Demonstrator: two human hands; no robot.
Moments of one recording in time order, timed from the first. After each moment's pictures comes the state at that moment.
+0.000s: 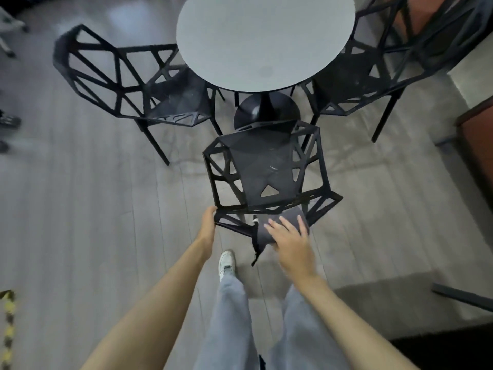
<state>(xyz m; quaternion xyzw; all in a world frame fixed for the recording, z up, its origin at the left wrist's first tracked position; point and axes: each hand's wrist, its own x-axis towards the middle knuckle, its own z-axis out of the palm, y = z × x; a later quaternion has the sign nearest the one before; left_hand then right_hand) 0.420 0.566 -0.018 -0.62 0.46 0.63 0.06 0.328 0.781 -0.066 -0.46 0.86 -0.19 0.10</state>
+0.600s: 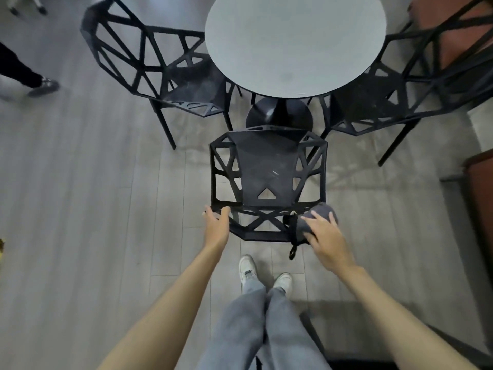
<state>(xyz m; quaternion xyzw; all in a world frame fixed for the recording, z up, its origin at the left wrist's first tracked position) 0.395 0.622 -0.018 -0.65 0.51 0.56 -0.04 0.193 0.844 -0.059 -0.45 0.84 -0.17 0.24</state>
